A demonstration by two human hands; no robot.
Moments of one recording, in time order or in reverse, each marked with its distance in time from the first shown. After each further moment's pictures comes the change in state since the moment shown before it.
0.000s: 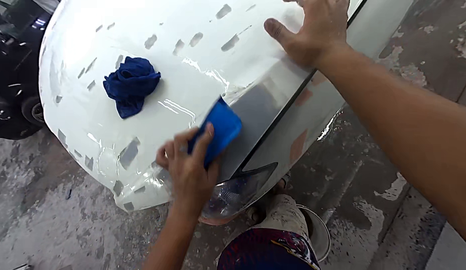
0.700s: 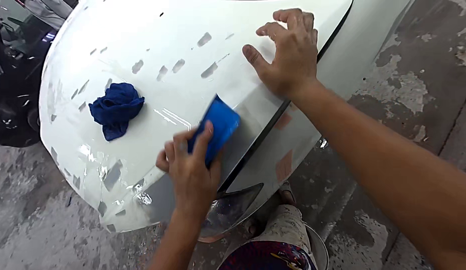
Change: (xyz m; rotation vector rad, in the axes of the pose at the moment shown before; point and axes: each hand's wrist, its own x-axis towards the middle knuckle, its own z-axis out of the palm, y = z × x) left_hand 0.058 0.058 0.028 0.051 0.004 -0.070; right_hand -0.003 0.003 -0.003 0.083 0.084 -0.044
